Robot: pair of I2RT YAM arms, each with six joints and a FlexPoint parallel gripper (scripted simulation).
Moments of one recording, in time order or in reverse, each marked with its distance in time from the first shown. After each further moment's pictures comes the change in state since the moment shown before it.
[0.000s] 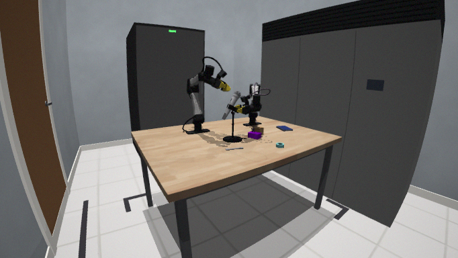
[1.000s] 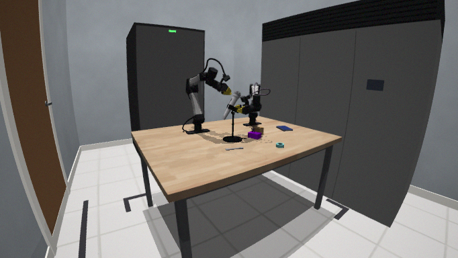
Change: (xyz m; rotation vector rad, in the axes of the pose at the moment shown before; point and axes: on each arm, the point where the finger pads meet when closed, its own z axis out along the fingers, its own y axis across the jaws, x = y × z) left arm 0.000 0.000 0.000 0.000 0.000 0.000; right arm 0.017 0.080 -0.005 -0.357 0.033 -0.157
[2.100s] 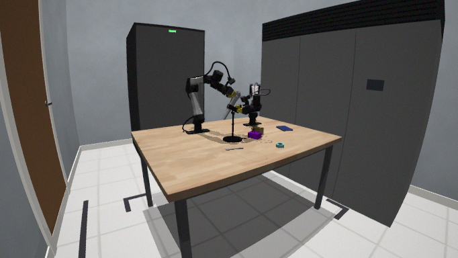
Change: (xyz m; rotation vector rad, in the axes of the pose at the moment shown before) left arm 0.000 0.000 0.000 0.000 0.000 0.000; right arm 0.003 0.002 0.043 -0.011 0.004 0.005
